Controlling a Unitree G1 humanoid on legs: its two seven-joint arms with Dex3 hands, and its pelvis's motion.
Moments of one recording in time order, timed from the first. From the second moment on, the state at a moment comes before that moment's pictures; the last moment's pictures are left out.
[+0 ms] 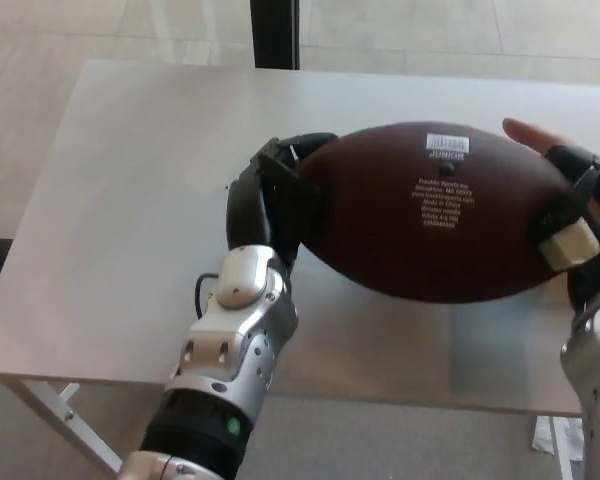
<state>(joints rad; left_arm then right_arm) -0.54 -0.14 -0.07 0.53 -0.33 0.12 0.26 -0.27 0.08 -0.22 -0.15 0.20 0.47 -0.35</state>
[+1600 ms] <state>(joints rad) -1.11 -0.12 -0.22 1.07 -0.14 0.34 0.23 -0.97 -0.03 -0.72 0.53 0.32 0.46 -0.53</state>
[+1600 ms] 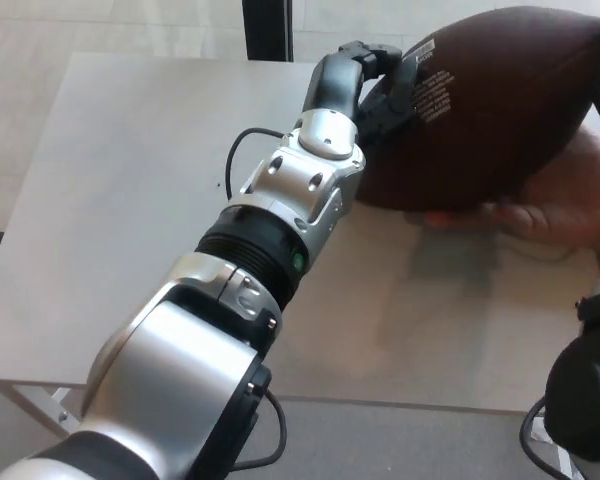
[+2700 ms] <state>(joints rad) -1.20 0.03 -0.43 0.96 0.03 0.35 0.01 -0.78 -0.38 -0.43 0.64 0.23 0.34 -0.36</state>
